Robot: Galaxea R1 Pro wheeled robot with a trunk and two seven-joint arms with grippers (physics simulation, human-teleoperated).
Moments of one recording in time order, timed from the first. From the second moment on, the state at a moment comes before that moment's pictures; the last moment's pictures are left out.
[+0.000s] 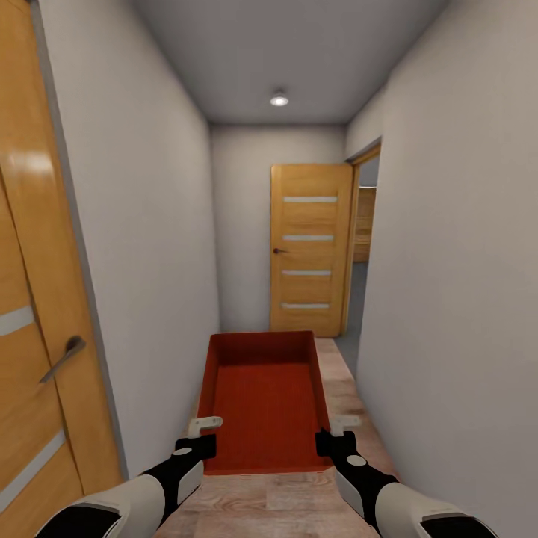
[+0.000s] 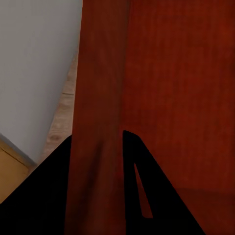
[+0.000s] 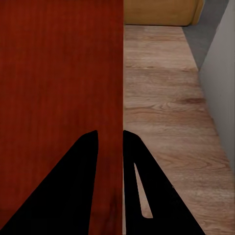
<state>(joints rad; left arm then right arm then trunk) -0.74 -0.11 -0.10 -0.04 0.17 -0.09 0.20 -0.71 0.11 0.04 -0.04 0.02 -0.26 -0.09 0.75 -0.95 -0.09</state>
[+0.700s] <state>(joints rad) -0.74 -0.11 -0.10 -0.04 0.17 -0.09 0.20 -0.71 0.11 0.04 -0.04 0.02 -0.25 -0.09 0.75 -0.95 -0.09</state>
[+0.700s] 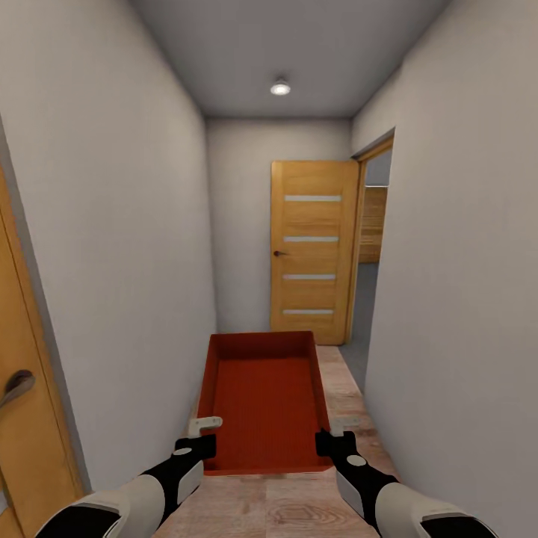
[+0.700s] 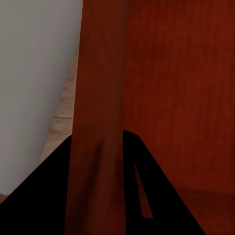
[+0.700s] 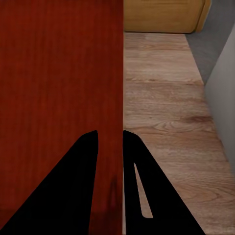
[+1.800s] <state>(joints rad) -0.74 -0.11 -0.10 -0.04 0.17 -0.09 0.20 -0.71 0.11 0.04 -0.04 0.02 -0.26 -0.09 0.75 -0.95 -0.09</state>
